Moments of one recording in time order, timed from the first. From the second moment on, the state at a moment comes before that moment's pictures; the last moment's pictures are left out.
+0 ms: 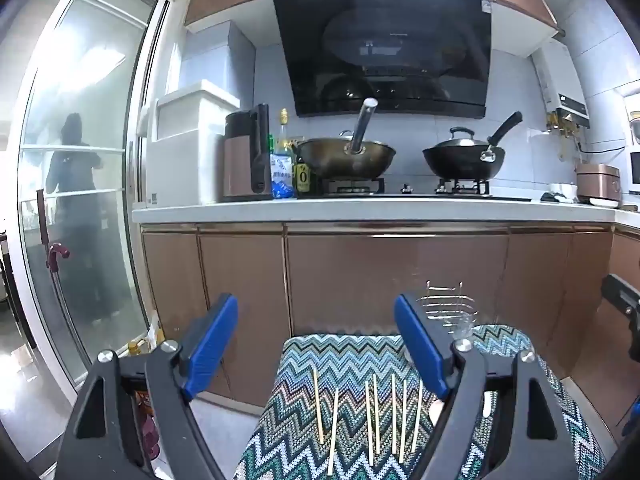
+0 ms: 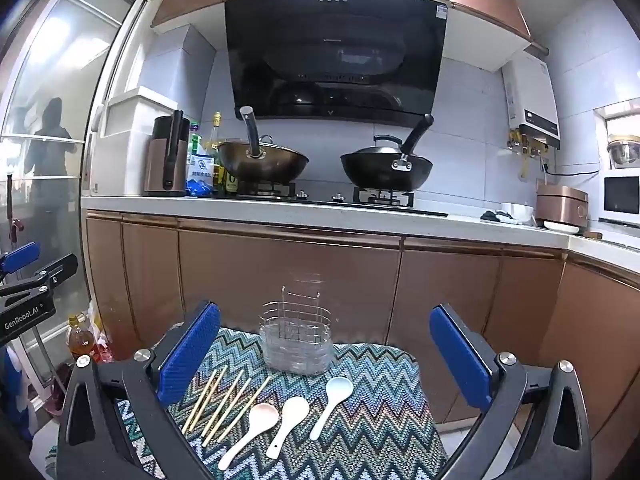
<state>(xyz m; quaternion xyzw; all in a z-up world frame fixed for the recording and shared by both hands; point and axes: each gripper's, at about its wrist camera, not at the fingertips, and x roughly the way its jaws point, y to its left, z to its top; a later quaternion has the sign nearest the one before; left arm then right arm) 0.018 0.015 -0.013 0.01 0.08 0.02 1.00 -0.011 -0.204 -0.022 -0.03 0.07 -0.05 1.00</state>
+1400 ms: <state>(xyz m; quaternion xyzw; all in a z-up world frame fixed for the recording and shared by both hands) 0.093 0.000 -0.005 0.00 0.10 0.02 0.99 0.060 -0.221 -0.019 -0.04 0.09 -0.05 0.99</state>
